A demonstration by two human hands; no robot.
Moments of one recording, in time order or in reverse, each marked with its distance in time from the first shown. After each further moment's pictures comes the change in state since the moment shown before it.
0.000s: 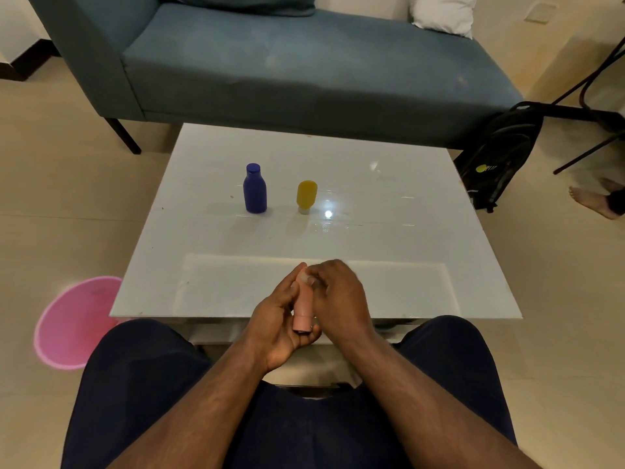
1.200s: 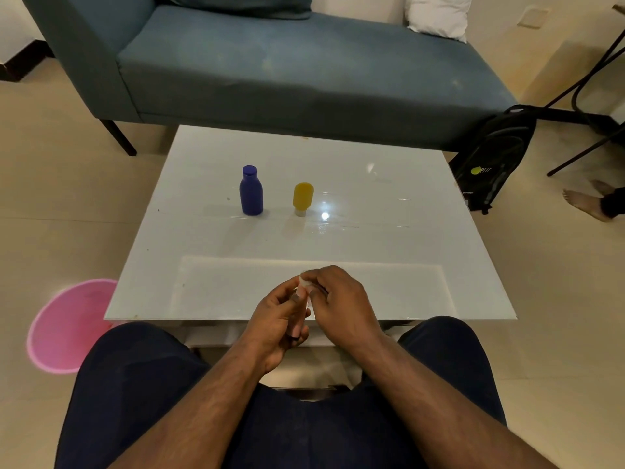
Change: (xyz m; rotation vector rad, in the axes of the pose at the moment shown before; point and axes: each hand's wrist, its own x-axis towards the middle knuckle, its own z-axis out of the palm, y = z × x) left_hand -0.002 -0.003 0.006 0.282 0.084 0.111; right_hand -0.006 0.002 -0.021 0.039 -0.106 -0.059
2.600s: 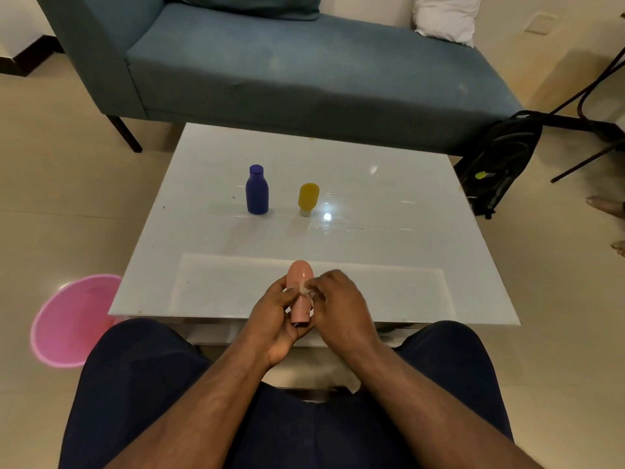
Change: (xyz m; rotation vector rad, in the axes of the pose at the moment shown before) left_hand 0.002 0.006 -0.003 -0.310 0.050 -0.081; right_hand -0.001 0.002 0.018 -0.154 -0.011 -0.002
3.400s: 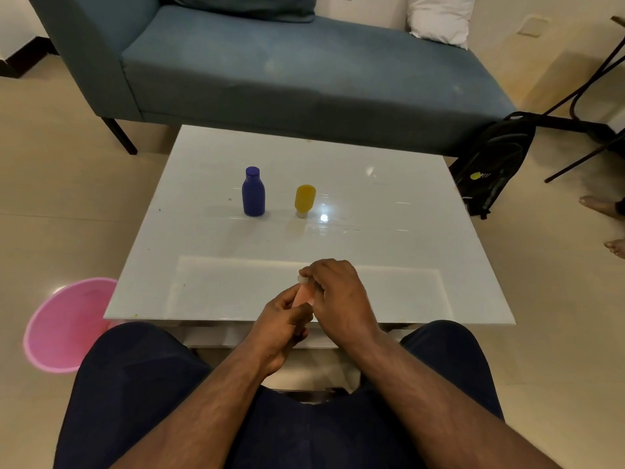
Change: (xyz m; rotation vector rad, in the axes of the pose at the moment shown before) left_hand 0.001 -0.011 -0.001 0.406 -0.073 0.096; right_hand 0.011 -0.006 -0.017 -0.029 0.045 -0.100
